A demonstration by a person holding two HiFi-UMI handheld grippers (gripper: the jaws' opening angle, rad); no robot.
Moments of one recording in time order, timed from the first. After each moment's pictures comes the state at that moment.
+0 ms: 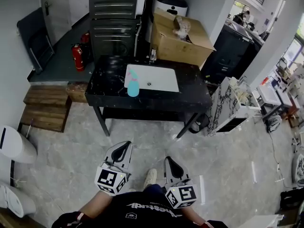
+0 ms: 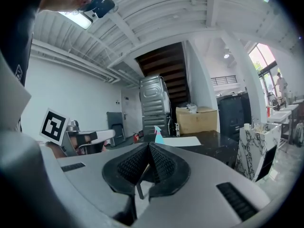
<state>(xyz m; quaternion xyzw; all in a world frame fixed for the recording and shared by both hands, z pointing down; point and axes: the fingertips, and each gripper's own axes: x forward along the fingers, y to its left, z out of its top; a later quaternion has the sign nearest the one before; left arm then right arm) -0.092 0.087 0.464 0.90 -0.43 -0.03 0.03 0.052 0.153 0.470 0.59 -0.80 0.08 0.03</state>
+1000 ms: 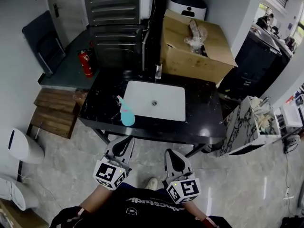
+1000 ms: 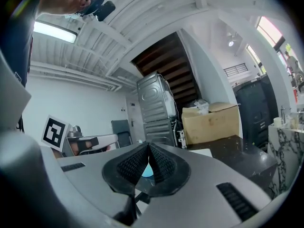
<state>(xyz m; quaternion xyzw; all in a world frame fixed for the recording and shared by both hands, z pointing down) 0.022 -0.175 0.440 0.88 -0.47 -0.01 -0.01 0.161 -0.139 0.450 0.52 -0.85 0.09 -0.02</state>
